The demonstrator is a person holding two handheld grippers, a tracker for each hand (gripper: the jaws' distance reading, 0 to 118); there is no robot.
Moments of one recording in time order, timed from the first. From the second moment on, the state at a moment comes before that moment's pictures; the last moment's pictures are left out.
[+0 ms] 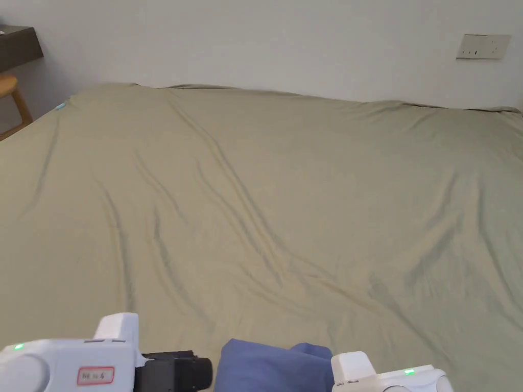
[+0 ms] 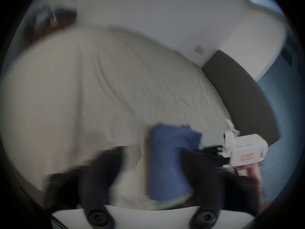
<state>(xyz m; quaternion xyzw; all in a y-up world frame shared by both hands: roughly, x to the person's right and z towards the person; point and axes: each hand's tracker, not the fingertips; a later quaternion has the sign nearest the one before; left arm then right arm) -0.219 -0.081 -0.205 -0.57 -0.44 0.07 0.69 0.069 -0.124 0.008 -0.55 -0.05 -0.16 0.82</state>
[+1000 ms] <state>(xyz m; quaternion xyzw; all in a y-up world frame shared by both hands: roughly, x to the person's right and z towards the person) -0.216 -0.066 -0.276 -0.71 -0.40 0.13 0.56 0.031 0.012 0.150 -0.01 -0.34 0.03 0.94</state>
